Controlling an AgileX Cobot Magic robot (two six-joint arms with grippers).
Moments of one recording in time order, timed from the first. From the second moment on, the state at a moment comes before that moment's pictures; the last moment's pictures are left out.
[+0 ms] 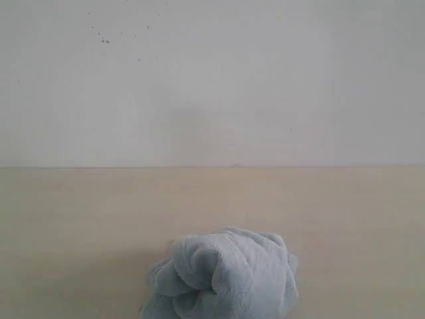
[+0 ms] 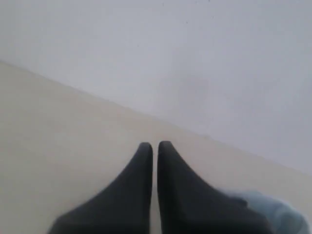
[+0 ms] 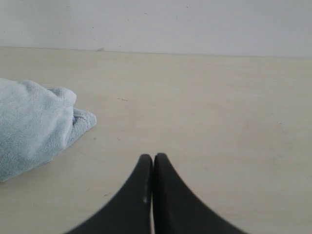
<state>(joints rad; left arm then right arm) -0.11 0.00 0.00 -0.11 0.12 -0.33 0.12 0.00 0.00 0.11 0.34 -0.09</state>
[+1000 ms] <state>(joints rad) -0.11 1.36 -0.70 0.16 0.01 0.08 0.12 0.00 0.00 0.11 0.34 -0.09</state>
